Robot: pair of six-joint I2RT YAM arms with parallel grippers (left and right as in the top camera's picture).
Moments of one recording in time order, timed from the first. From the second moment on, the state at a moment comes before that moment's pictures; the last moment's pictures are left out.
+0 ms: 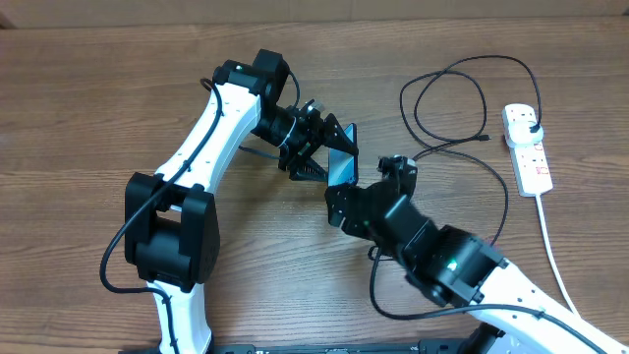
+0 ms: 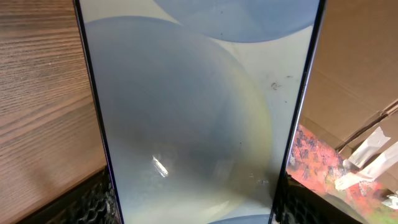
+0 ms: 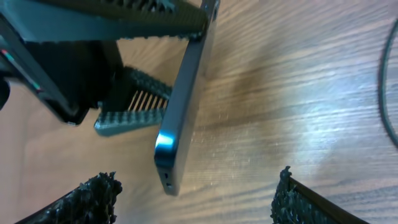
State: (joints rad) left arm -0.32 2.07 1.75 -1.28 1.02 -0.50; right arm 0.86 1.15 0.93 -0.58 0.25 1.07
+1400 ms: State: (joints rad) left arm -0.32 2.07 1.75 -1.28 1.02 -0.50; right arm 0.91 1.38 0.93 -0.33 0.48 1.14
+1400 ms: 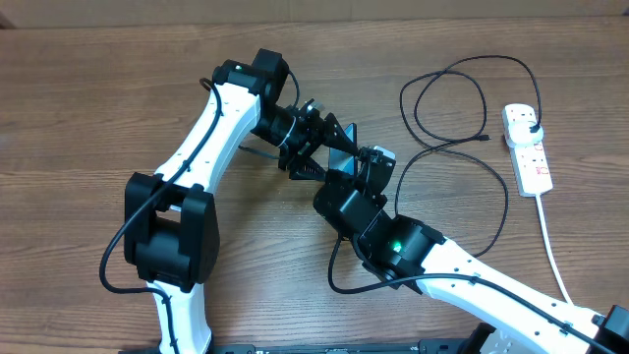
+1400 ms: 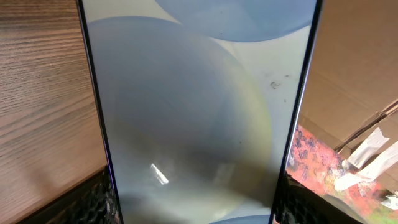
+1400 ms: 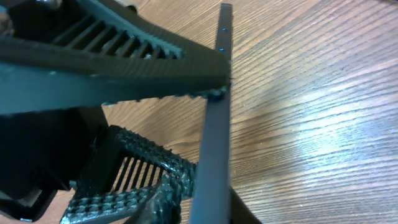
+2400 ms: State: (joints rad) left arm -0.24 2.07 1.76 -1.29 1.04 -0.47; right arm 0.88 1.38 0.93 -0.35 0.44 1.15
